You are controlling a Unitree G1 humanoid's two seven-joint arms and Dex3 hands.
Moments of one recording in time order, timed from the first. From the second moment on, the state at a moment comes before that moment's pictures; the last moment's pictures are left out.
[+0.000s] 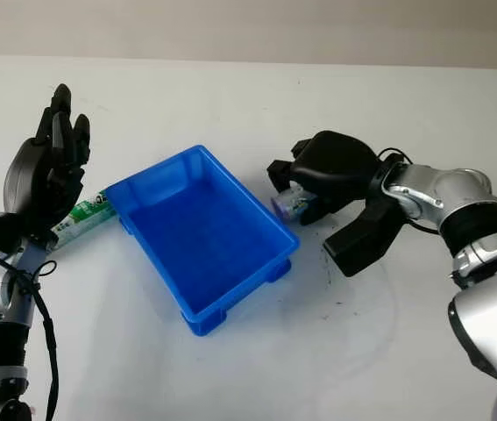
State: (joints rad) left arm -0.46 0.31 0.26 0.27 -0.26 0.02 -0.27; right arm -1.07 -0.75 0.65 1.06 -1.07 -0.77 -0.34
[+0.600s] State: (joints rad) left arm -0.46 0.31 0.26 0.28 -0.26 0.02 -0.27; right arm -1.18 -0.63 0.40 1.06 -0.65 -0.65 -0.17
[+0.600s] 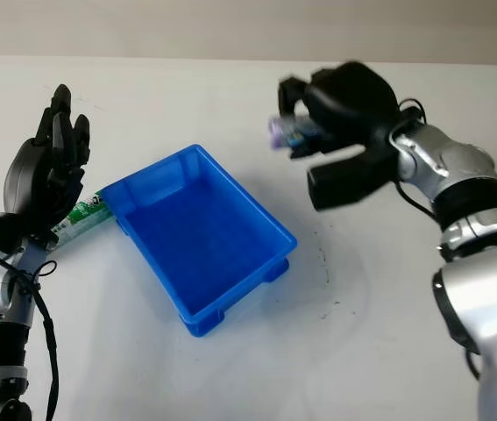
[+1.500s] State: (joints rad) left arm -0.46 0.31 0.26 0.27 -0.26 0.02 -0.26; right arm -0.92 -0.51 0.29 0.55 -0.26 -0.54 0.54
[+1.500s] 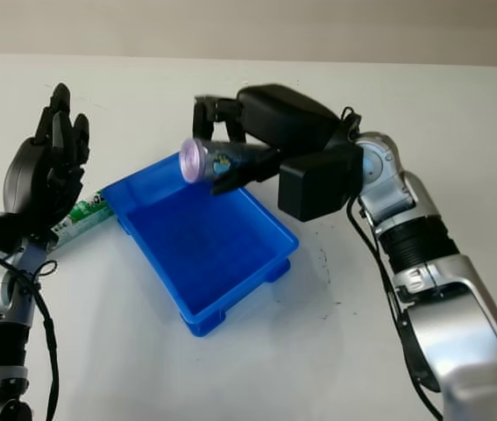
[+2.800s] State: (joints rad) left arm -0.46 0.30 0.26 0.29 -0.26 0.01 -0.25; right arm -0.92 -0.53 0.22 0.53 -0.26 -0.53 0.53
